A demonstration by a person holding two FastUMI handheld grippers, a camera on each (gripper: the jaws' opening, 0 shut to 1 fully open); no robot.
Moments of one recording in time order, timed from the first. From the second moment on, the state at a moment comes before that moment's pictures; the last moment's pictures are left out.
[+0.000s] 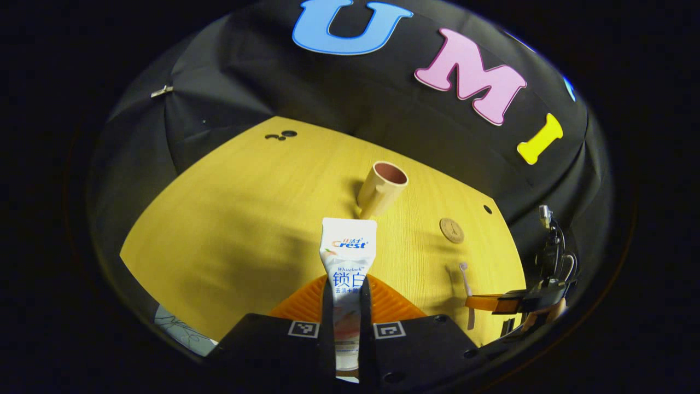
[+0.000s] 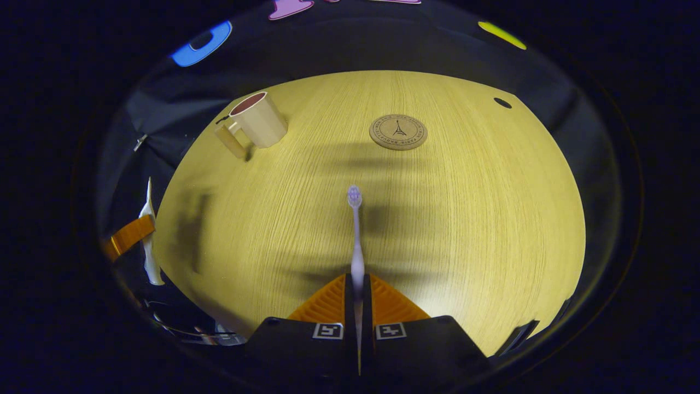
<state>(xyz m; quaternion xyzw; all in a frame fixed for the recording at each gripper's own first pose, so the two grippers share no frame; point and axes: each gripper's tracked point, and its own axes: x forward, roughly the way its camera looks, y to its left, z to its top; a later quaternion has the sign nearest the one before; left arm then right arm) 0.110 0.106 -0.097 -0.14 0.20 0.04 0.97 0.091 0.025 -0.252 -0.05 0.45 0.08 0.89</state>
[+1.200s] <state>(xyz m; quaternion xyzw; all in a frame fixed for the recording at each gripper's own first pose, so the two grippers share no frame) 0.330 0.079 0.085 -0.09 -0.01 -0.10 0.99 0.099 0.025 -0.198 0.03 0.43 0.10 0.90</state>
